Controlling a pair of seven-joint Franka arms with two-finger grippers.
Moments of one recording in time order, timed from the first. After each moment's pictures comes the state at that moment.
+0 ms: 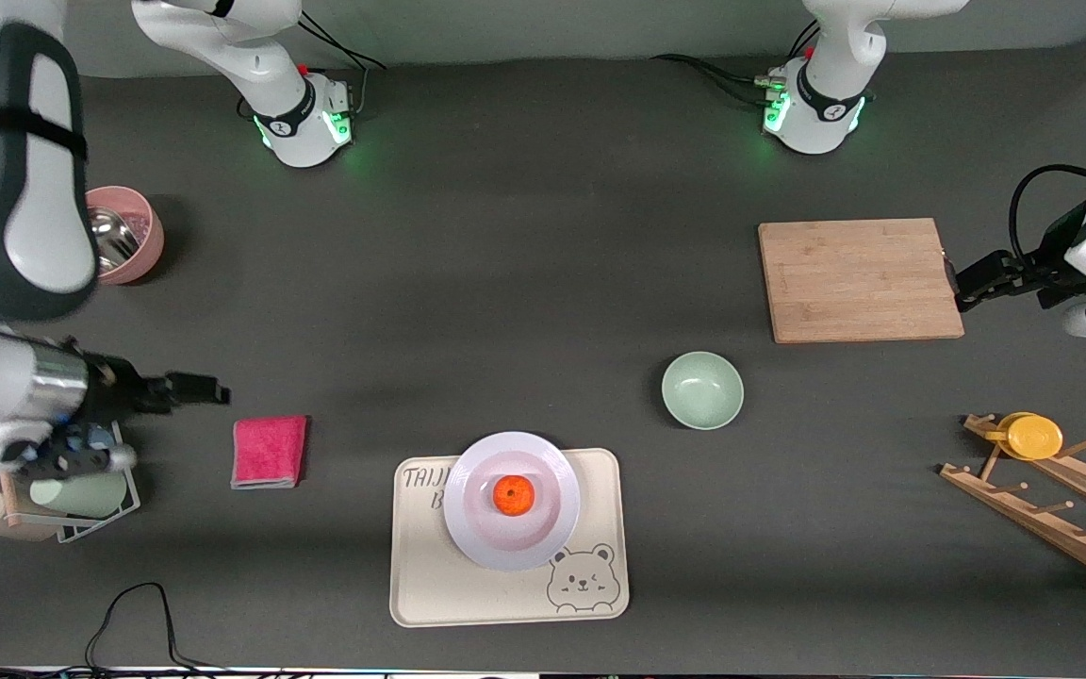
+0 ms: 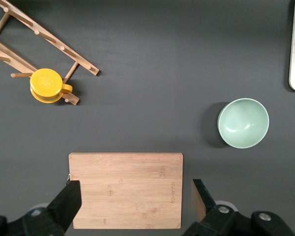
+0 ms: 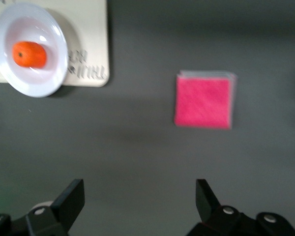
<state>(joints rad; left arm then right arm) -0.06 0.01 0.04 -1.69 -0.01 1.72 -0.06 0.14 0.34 -0.17 -1.42 0.24 1.62 -0.09</state>
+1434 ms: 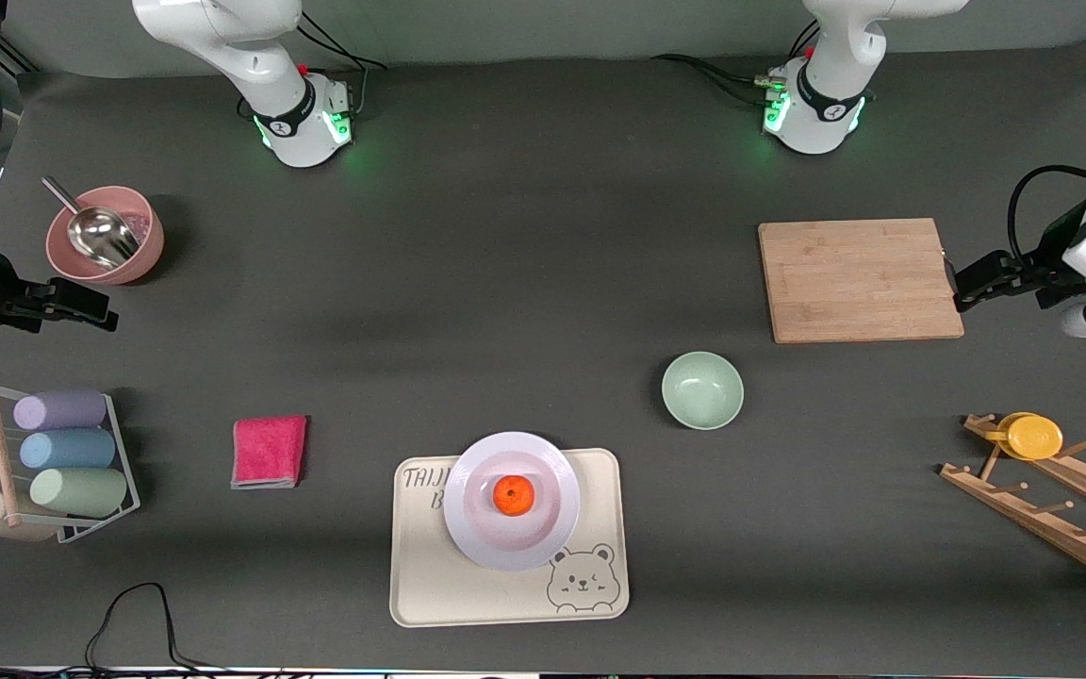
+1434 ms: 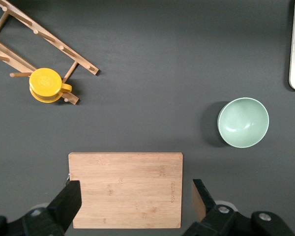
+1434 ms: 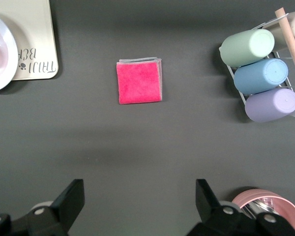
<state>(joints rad) -0.06 0.01 0.04 -1.69 -0.01 1.72 -0.06 0.05 0.13 -0.10 -1.50 0.02 1.57 -0.02</state>
